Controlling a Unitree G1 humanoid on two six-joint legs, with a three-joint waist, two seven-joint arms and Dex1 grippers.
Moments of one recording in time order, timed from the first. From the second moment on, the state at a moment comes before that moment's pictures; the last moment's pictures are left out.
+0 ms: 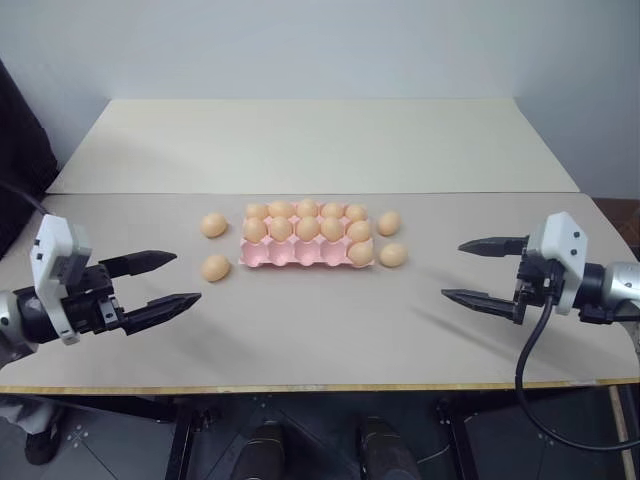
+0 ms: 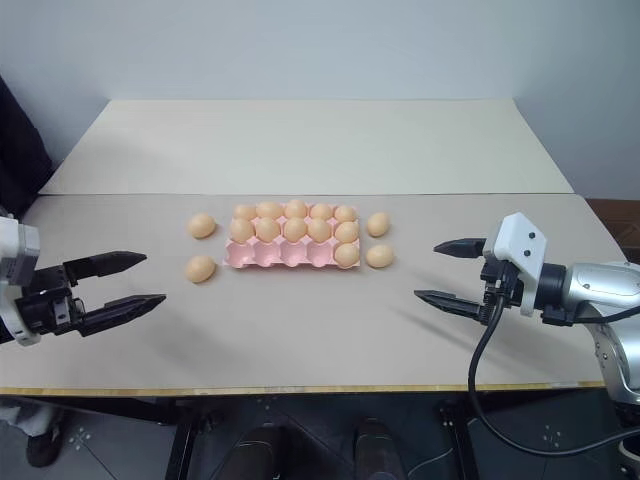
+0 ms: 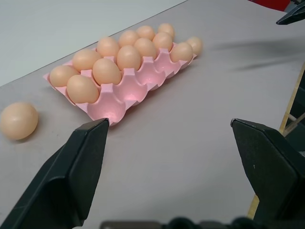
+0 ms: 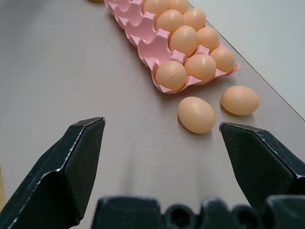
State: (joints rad) left arm 0.06 0.98 0.63 -0.43 -0.84 0.74 -1.03; right arm -0.19 -0.97 -0.26 -0.29 0.52 0.42 1.11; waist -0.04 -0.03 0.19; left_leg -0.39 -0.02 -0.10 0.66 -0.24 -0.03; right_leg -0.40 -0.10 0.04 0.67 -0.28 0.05
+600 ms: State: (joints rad) left arm -0.01 0.99 0.57 -0.42 -0.84 0.72 -1.03; right arm -0.26 -0.97 -0.25 -0.25 0.50 0.42 1.09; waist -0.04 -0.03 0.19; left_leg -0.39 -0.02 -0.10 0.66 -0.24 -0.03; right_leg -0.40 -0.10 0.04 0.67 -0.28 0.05
